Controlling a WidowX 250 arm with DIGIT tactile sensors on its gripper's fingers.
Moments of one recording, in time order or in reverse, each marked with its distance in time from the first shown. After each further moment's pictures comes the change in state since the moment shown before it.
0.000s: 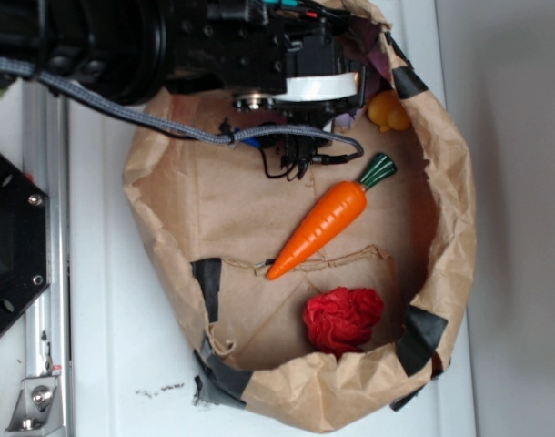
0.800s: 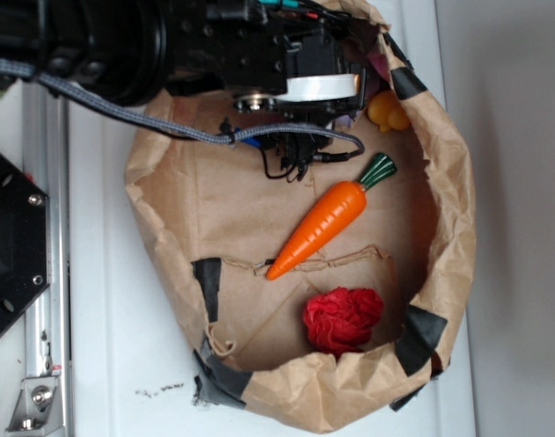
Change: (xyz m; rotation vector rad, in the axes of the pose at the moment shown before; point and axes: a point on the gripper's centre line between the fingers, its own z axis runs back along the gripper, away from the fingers) arm 0.000 -0.003 0.002 -0.017 0.001 0.006
